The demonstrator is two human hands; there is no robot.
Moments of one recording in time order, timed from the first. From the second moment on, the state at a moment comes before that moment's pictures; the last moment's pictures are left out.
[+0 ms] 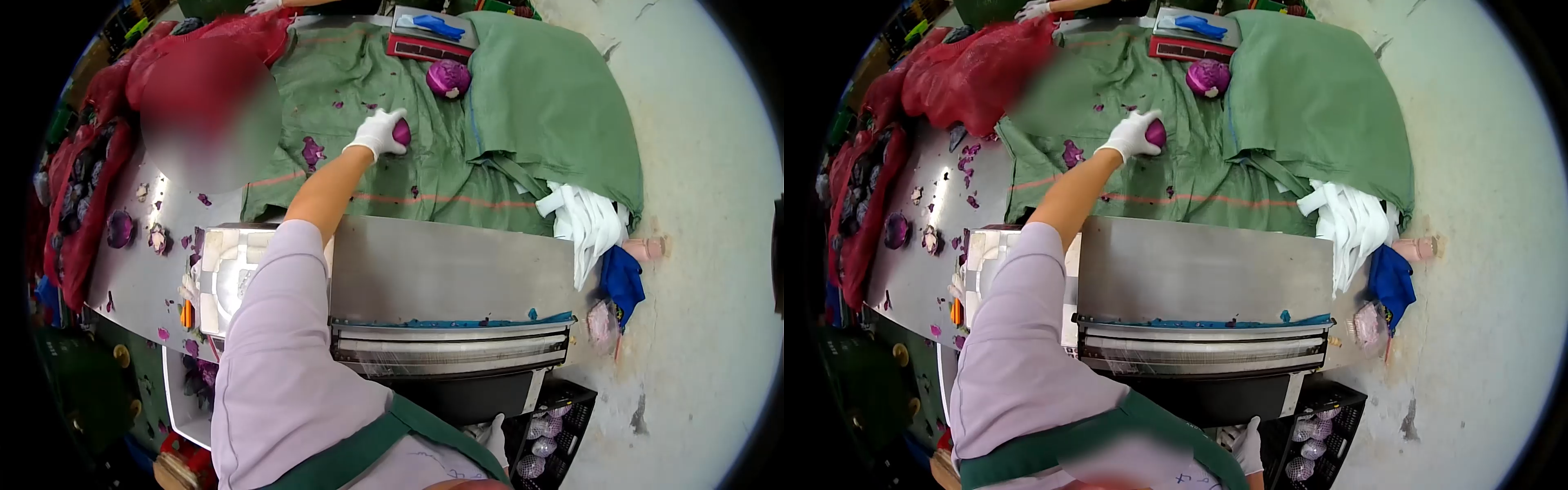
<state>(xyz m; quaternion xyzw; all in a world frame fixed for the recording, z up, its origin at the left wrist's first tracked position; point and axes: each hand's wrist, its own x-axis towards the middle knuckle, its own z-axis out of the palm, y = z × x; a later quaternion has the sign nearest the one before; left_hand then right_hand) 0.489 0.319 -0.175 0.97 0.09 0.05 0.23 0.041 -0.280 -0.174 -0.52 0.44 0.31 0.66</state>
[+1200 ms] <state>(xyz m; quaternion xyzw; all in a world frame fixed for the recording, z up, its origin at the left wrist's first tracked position) 0.001 0.319 -0.034 0.88 0.27 0.16 0.35 0.135 -0.310 -0.043 -0.85 -0.05 0.28 0.44</state>
